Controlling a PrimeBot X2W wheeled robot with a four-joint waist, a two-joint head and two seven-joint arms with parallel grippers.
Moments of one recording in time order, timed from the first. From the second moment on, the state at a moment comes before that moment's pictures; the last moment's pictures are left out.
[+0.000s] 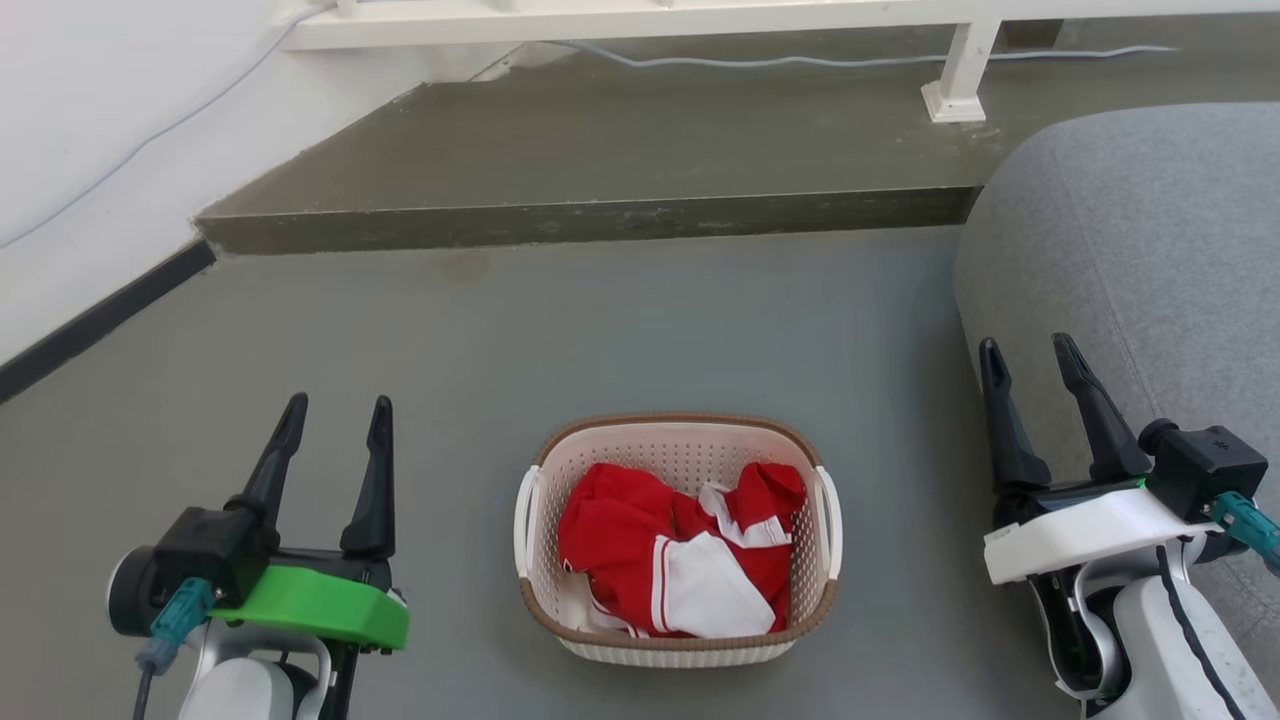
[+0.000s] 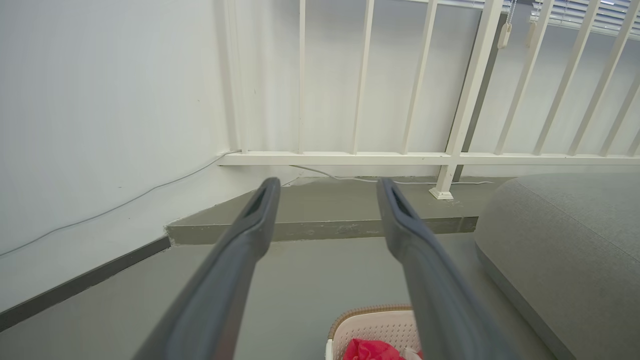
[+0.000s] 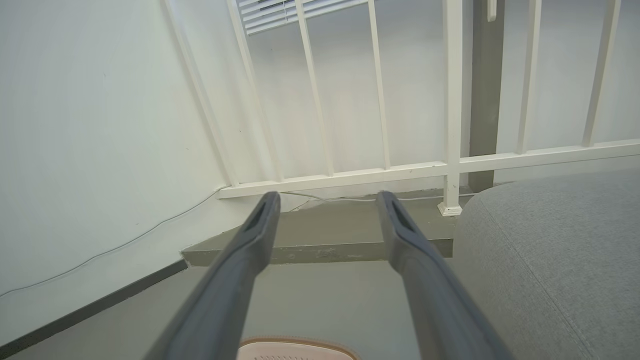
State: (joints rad) left arm -0.07 0.05 -0.12 0.09 -0.26 -0.12 -0.25; right arm -0.04 -0.10 0.12 0.09 0.27 0.05 -0.25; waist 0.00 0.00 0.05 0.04
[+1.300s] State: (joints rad) left arm -0.32 0.05 -0.14 0.18 -0.29 -0.12 -0.25; right arm -0.22 -0.08 0.08 0.18 0.26 0.05 -0.25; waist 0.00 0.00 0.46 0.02
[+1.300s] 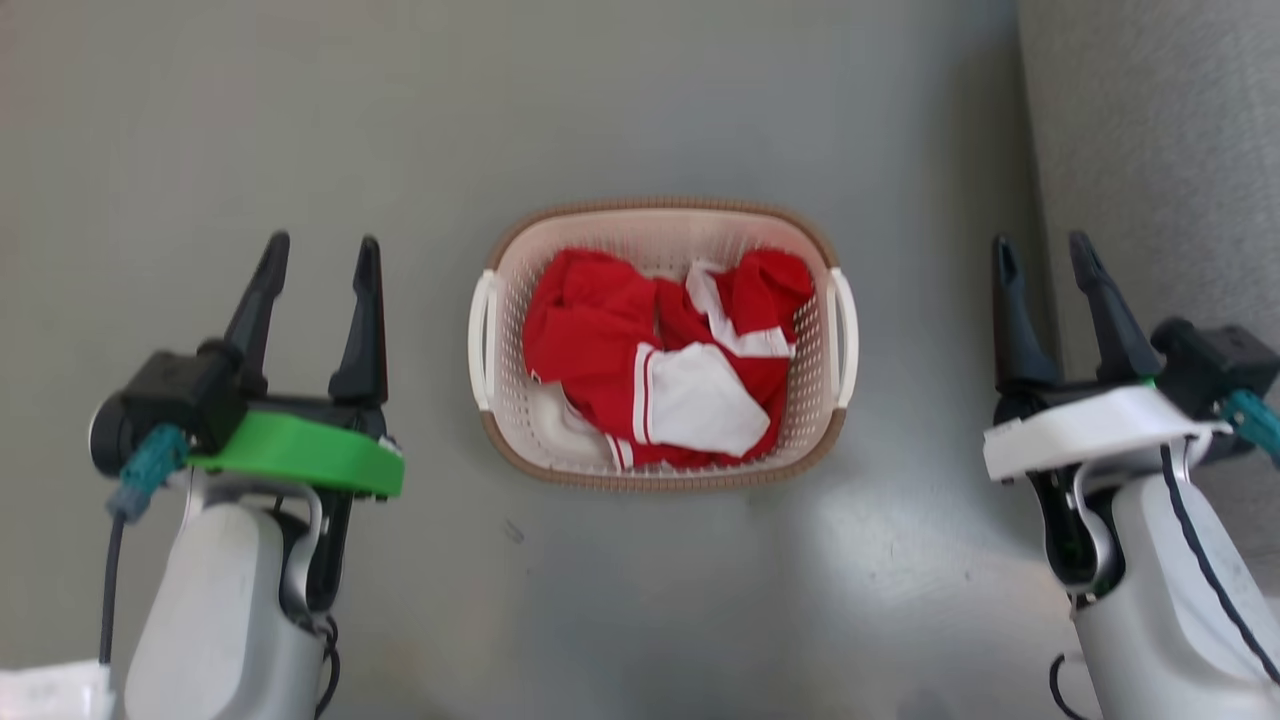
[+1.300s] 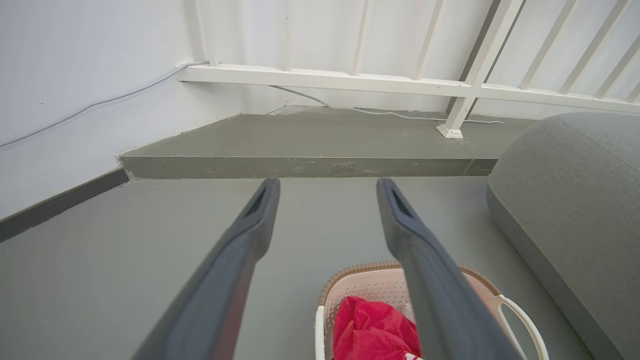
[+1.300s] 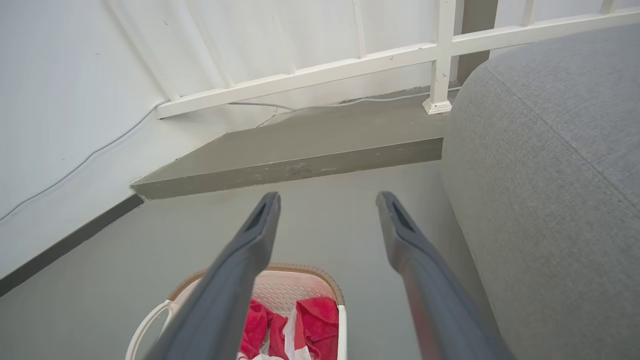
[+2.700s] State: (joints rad) left arm -0.88 0.08 -0.39 0.71 -0.48 -0.13 -0.19; right arm -0.78 -0.07 0.19 0.73 0.32 0.10 -0.22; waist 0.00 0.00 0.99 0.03
